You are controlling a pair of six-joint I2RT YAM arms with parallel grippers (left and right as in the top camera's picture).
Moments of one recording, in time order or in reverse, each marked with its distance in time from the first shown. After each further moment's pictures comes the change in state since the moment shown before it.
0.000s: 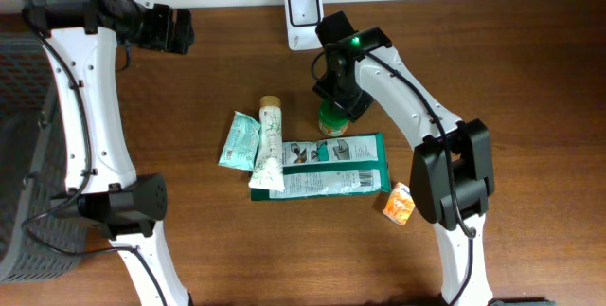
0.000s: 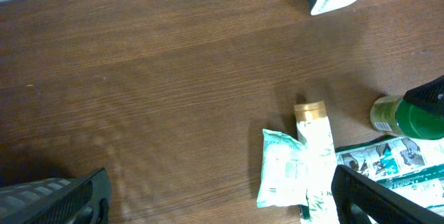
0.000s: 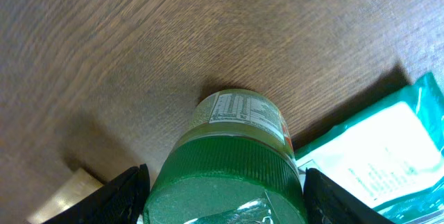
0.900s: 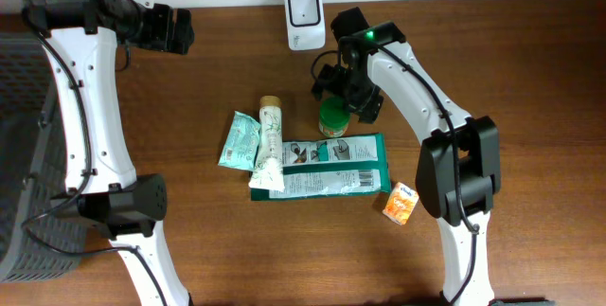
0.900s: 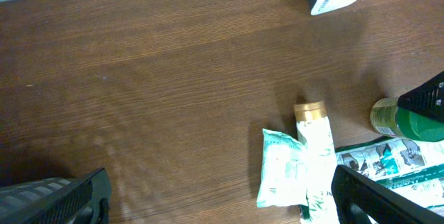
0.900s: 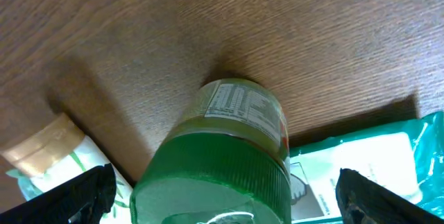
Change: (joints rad) left arm 0.000 0.000 0.000 0.000 0.000 0.000; right arm -0.056 0.008 0.003 -0.024 -0.162 -0.272
